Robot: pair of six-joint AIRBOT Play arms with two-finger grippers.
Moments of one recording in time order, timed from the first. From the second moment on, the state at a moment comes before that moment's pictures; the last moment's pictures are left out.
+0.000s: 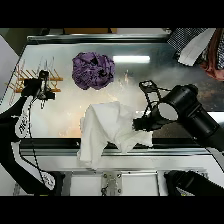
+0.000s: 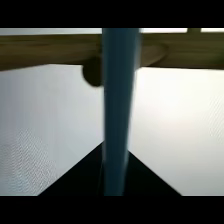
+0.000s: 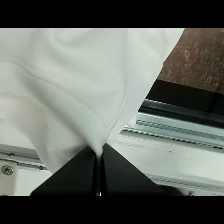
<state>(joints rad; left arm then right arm) 0.13 -1.88 1.49 1.95 -0.91 -1.57 0.69 -1.10 1.31 -1.62 1.66 2.05</state>
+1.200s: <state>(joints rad) -0.02 -1.22 1.49 1.36 -1.51 -0.71 0.69 -1.10 1.31 -1.62 1.66 2.05</state>
